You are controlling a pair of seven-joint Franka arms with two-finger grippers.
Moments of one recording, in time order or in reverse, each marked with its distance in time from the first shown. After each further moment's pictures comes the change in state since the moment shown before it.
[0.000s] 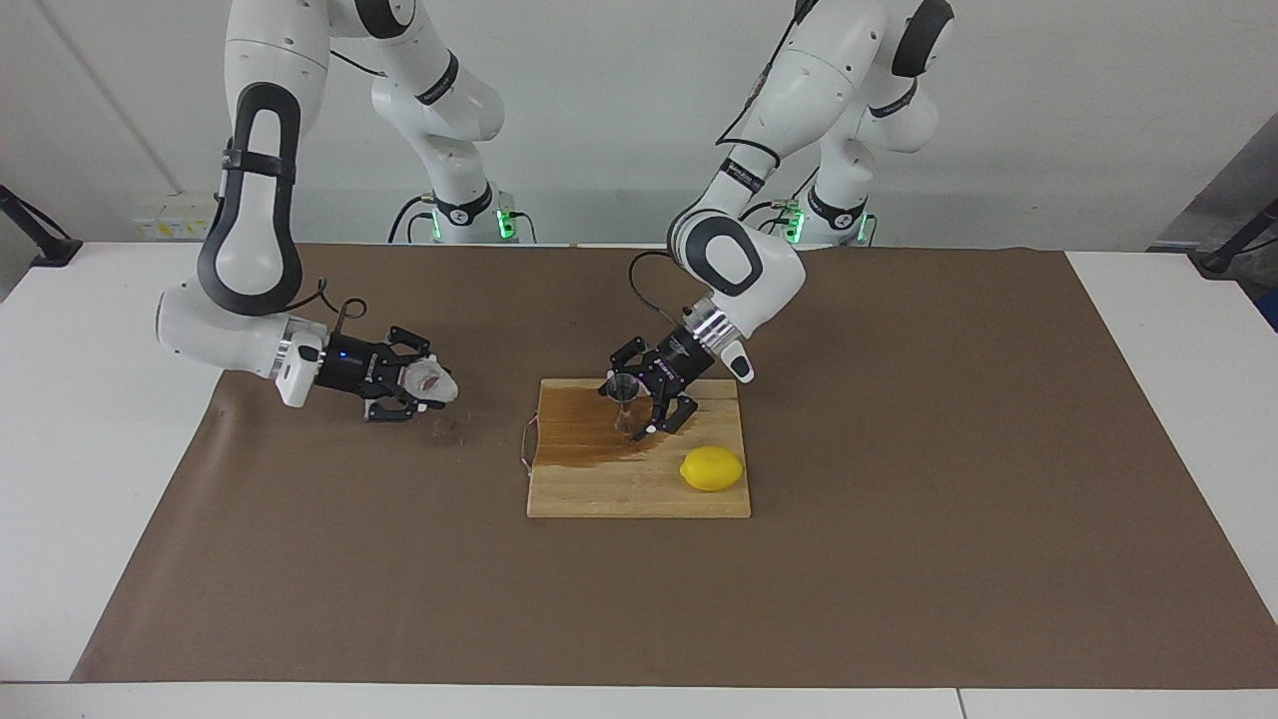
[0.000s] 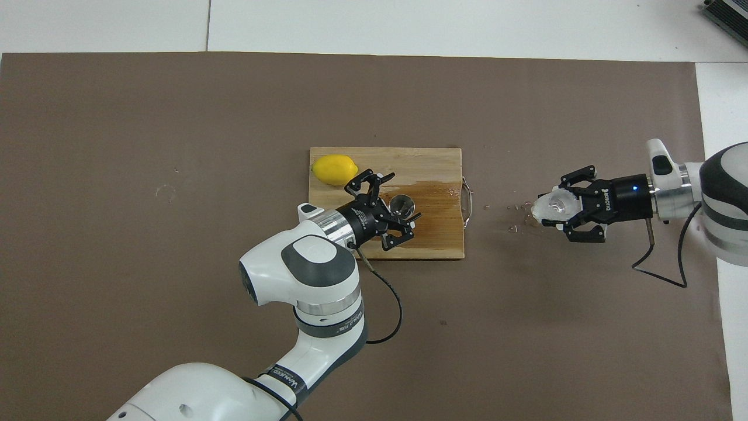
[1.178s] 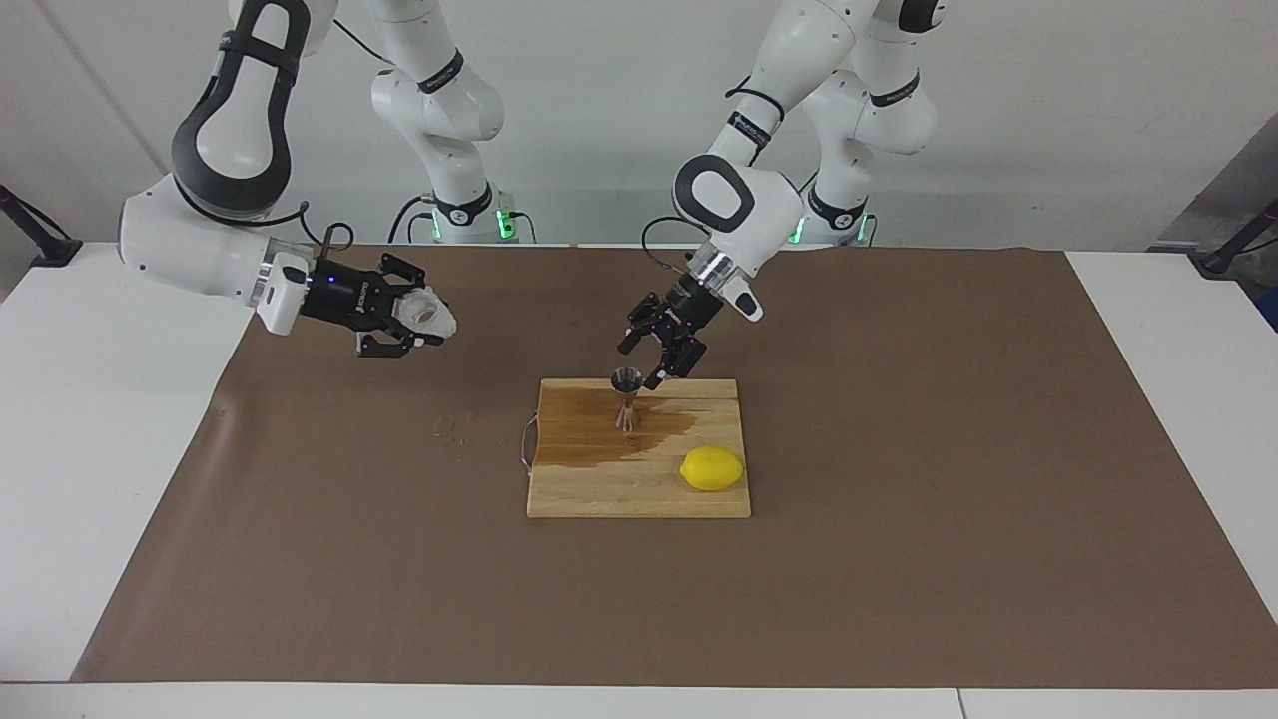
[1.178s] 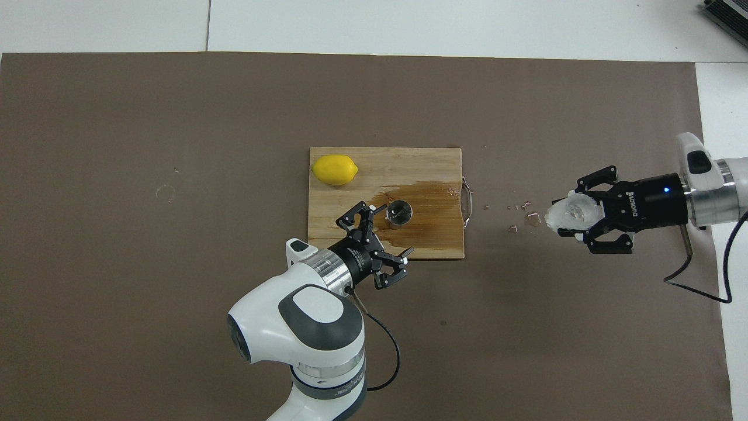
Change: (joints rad) left arm -0.071 -0.176 0.001 -0.190 0.197 0.148 0.092; right arm 0.046 -0.182 0.003 0.028 -0.094 -0.115 0.186
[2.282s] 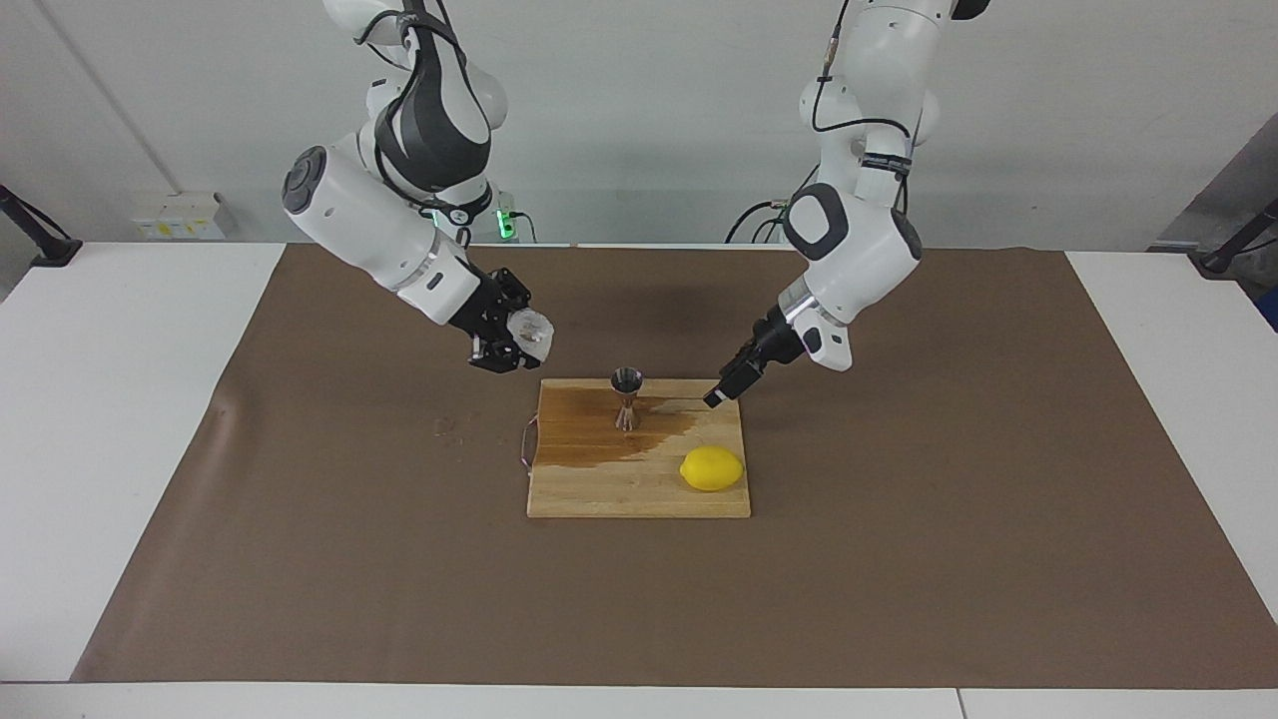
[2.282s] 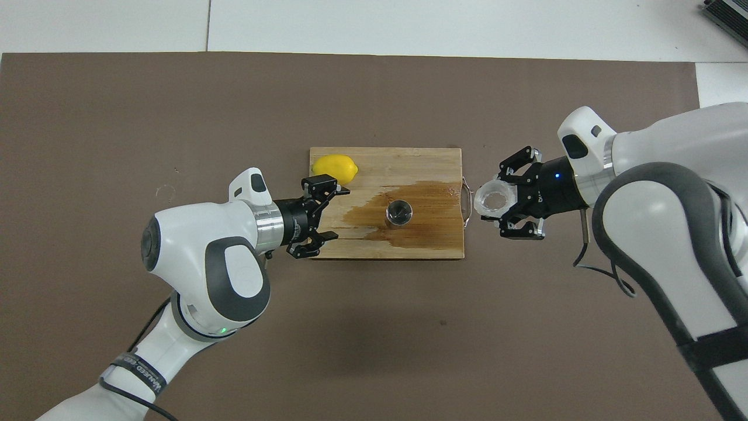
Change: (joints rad) left arm 0.369 -0.081 0.022 -0.044 1.072 -0.581 0.011; right arm 0.362 -0.002 0.006 0.030 -0.240 0.391 0.254
